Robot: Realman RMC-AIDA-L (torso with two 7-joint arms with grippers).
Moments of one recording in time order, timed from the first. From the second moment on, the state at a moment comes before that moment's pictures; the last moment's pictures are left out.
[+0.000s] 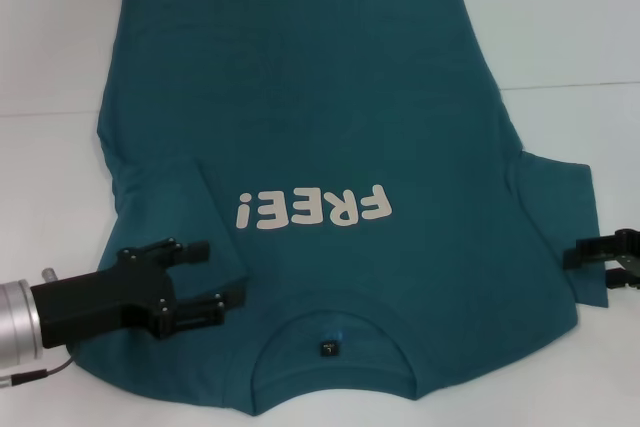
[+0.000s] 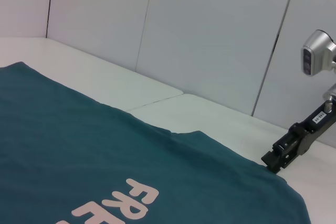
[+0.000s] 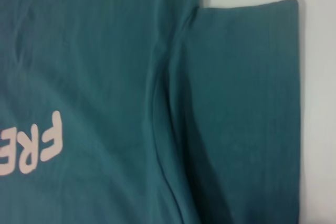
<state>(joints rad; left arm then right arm) -0.48 -2.13 0.67 0.65 1.99 1.48 -1.32 0.59 1.93 -0.56 -0.67 -2.55 -1.31 2.56</state>
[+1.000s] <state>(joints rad) -0.50 -2.13 0.68 0.65 1.99 1.48 -1.33 0.57 1.92 -0.56 -0.67 -2.47 -1.36 2.49</state>
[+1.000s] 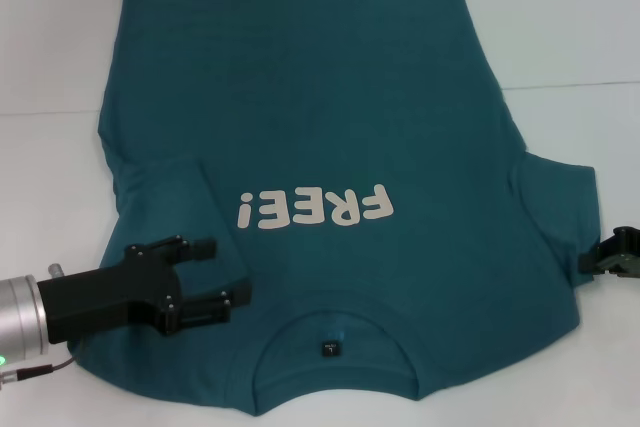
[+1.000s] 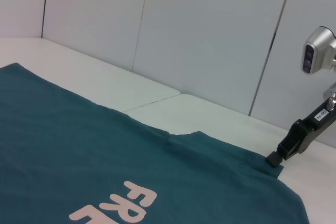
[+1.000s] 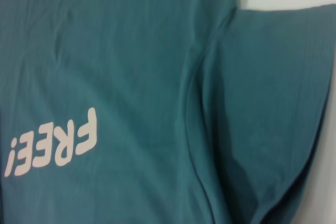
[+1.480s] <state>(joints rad) -0.50 -2.13 0.68 0.65 1.99 1.49 -1.33 0.56 1.90 -0.56 -0.74 -2.47 -1.40 2.49</state>
